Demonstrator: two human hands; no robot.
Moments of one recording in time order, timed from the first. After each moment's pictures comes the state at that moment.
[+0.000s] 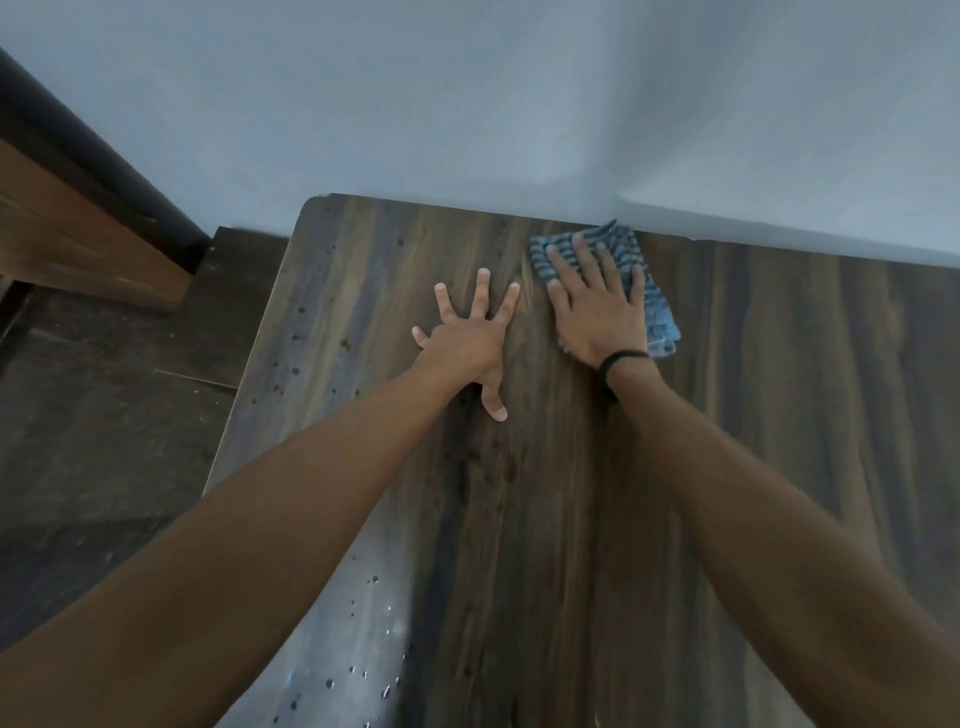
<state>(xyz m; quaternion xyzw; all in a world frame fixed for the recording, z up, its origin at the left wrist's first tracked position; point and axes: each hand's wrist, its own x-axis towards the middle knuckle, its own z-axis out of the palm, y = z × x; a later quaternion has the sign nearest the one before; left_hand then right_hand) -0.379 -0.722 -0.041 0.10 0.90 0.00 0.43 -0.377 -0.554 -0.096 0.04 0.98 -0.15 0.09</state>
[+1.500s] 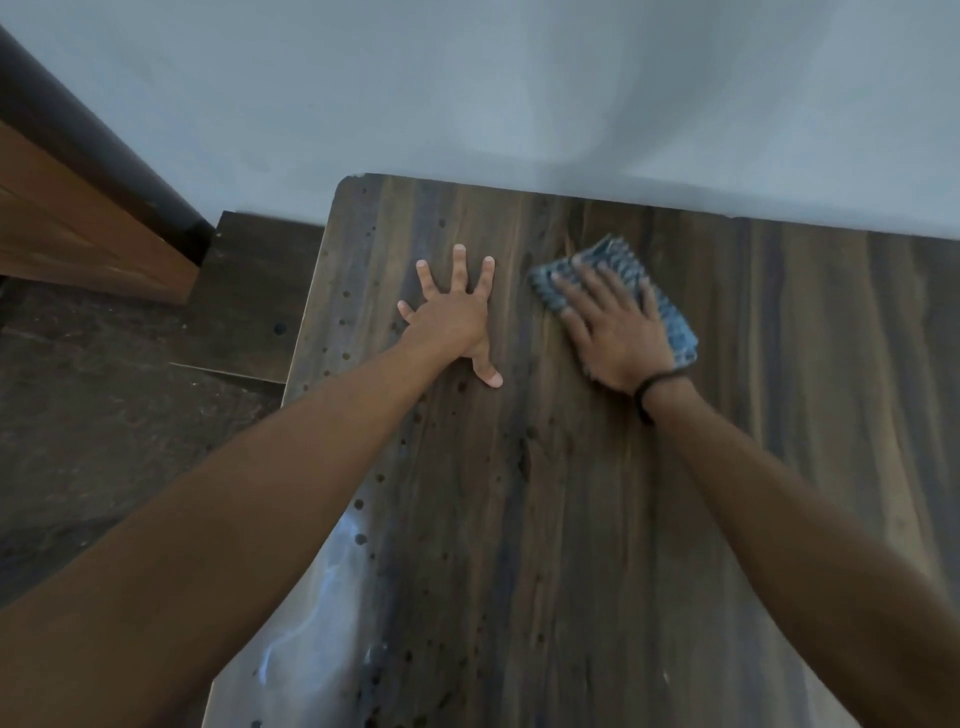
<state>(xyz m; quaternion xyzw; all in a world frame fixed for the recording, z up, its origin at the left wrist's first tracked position) -0.400 -0.801 -0.047 0.09 0.90 0.02 0.42 -0.333 -0.590 -0.092 -0.01 0.99 -0.10 0.10</state>
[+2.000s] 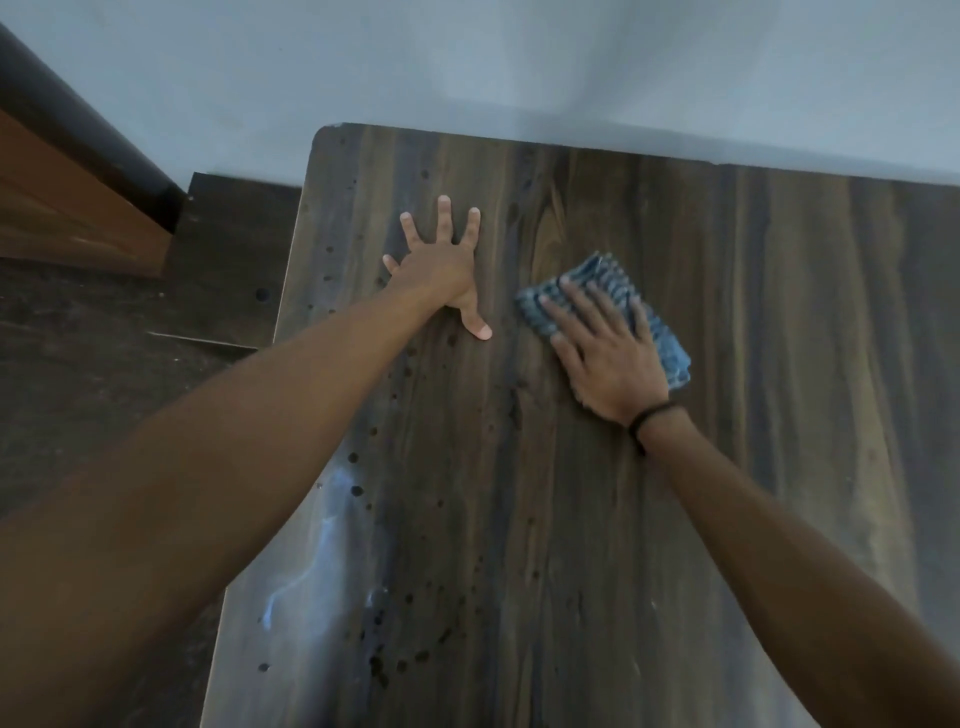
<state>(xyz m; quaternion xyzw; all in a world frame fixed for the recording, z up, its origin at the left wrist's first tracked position) -0.398 -0.803 -0.044 0.10 0.90 0.02 0.42 -0.242 -0.605 -0.093 -0.01 0.99 -0.08 0.09</state>
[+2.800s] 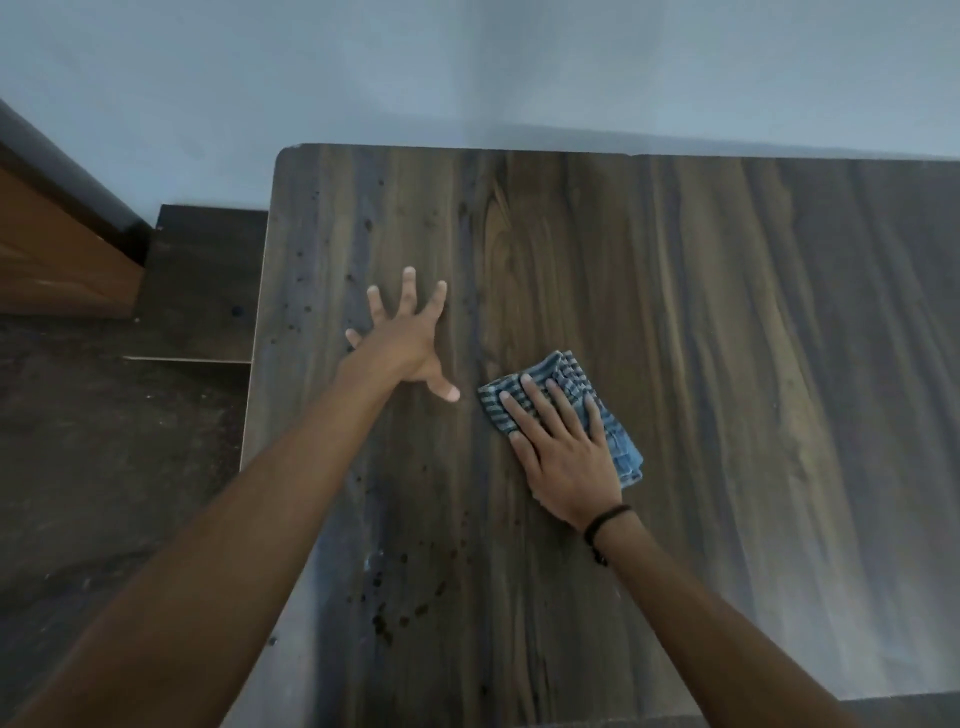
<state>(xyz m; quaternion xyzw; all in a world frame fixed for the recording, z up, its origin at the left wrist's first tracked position) -0.283 -0.840 -0.016 0.14 0.89 0.08 0.42 -0.079 -0.670 -0.098 0.04 0.99 -0.10 0.08</state>
